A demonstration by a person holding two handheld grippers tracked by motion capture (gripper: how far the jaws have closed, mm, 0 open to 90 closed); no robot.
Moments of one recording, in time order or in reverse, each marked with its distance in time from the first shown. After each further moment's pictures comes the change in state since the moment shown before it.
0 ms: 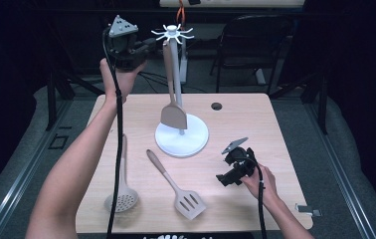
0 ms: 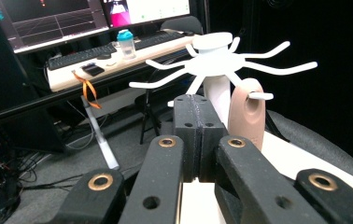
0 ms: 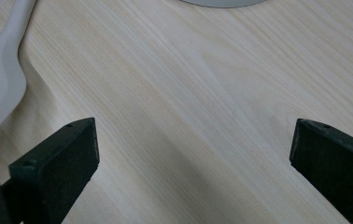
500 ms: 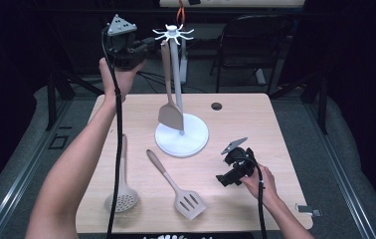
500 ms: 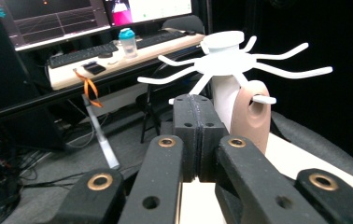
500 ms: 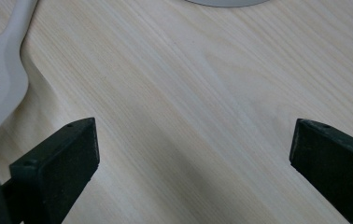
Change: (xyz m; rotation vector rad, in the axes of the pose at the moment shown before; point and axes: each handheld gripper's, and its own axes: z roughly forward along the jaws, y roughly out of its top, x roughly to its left) left arm 0.006 -0.002 -0.001 -0.007 -0.006 -0.015; right arm 0.001 0.000 0.000 0.005 0.009 -0.008
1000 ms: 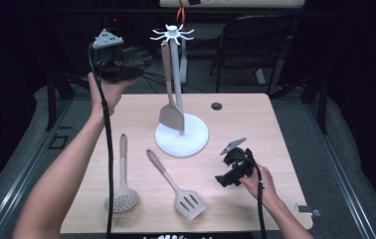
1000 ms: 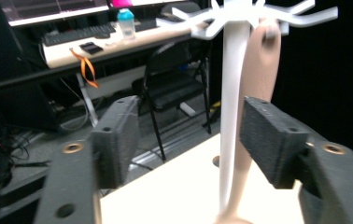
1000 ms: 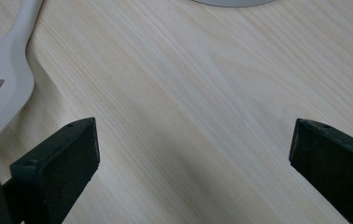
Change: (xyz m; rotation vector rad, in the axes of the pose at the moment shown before) left arm 0.009 -0.033 -0.023 0.064 -0.018 -0.048; right arm 0.002 0.002 0.000 0.020 0.003 -0.013
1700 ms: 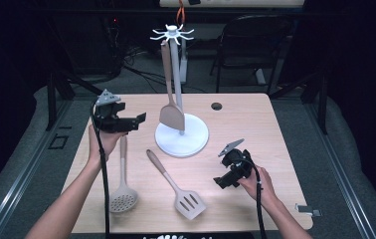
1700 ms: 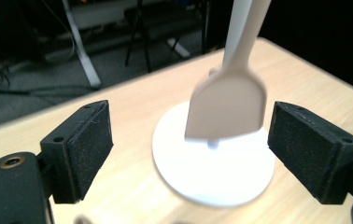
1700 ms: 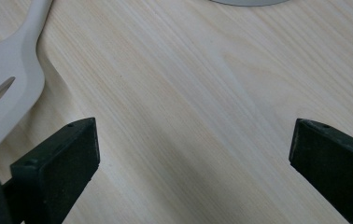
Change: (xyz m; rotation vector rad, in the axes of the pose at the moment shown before) left arm -0.002 -0.141 -0.005 0.213 -0.008 -0.108; right arm 0.006 0.001 0.004 -0.009 0.033 0.001
